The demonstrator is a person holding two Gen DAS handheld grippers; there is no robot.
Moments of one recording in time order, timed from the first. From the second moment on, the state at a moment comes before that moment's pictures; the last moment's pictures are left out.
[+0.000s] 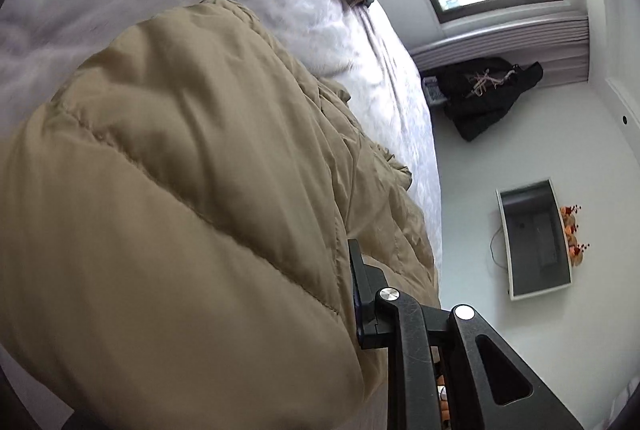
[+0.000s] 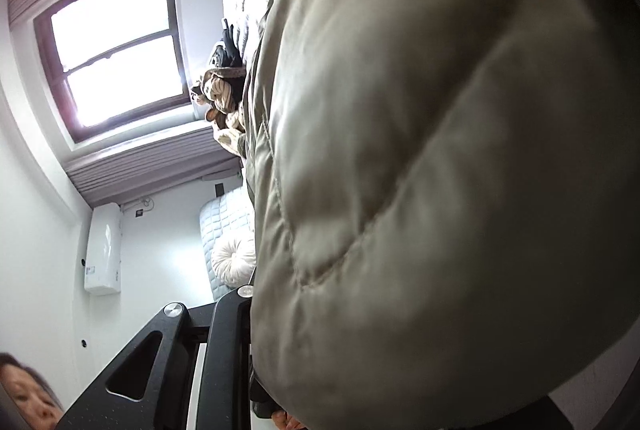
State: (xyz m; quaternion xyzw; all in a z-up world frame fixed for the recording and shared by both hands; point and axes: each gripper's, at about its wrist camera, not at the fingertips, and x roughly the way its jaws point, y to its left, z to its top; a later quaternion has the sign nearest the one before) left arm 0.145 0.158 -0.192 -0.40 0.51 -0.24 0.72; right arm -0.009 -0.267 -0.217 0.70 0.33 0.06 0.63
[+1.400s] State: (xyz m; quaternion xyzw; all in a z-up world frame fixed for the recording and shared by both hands) left arm 0.023 0.191 -0.136 -0.10 0.64 -0.21 0.73; right arm -0.150 -0.195 -0.119 0.48 0.52 -0.12 0.70
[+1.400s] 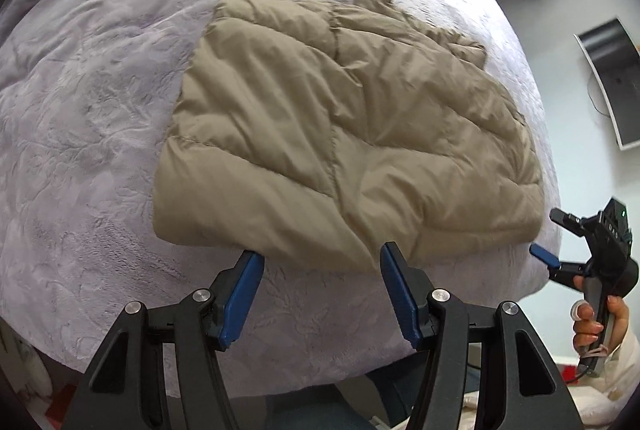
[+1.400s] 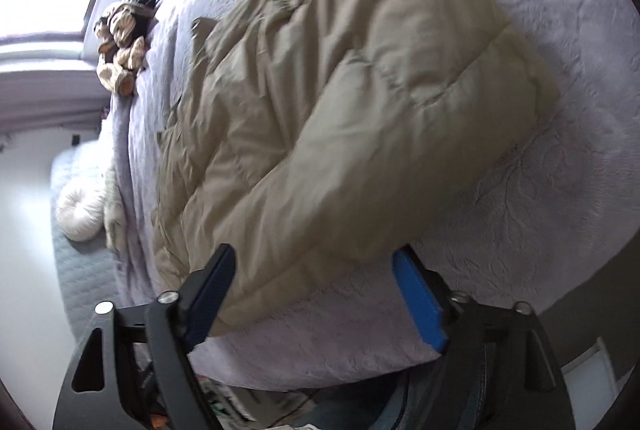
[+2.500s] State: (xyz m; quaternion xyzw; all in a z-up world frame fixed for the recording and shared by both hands) left arm 0.071 0.191 -0.134 -0.06 0.63 -0.12 0.77; right arm -0.037 -0.093 -0.081 0.18 0.61 -0.11 0.76
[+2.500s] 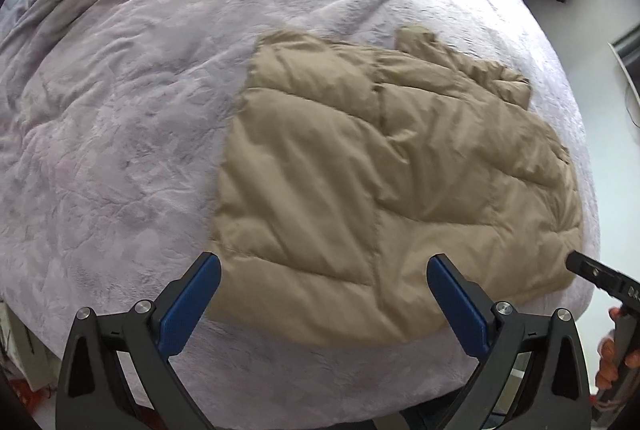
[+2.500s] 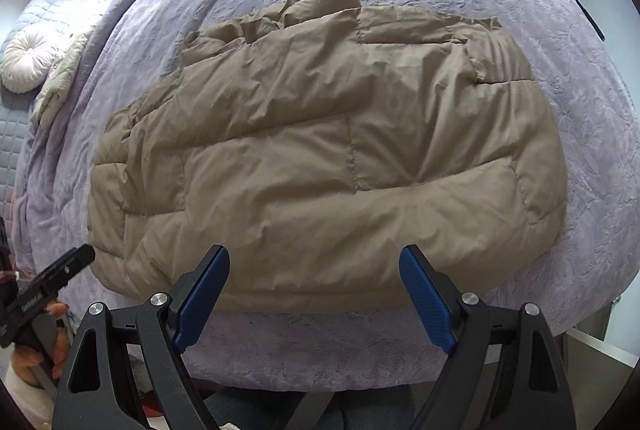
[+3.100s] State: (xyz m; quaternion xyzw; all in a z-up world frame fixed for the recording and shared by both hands) left arm 0.130 0.247 -0.174 -0.18 0.64 -0.20 0.72; right arm -0.033 -0.075 -0.094 0.19 0.64 -0.08 0.74
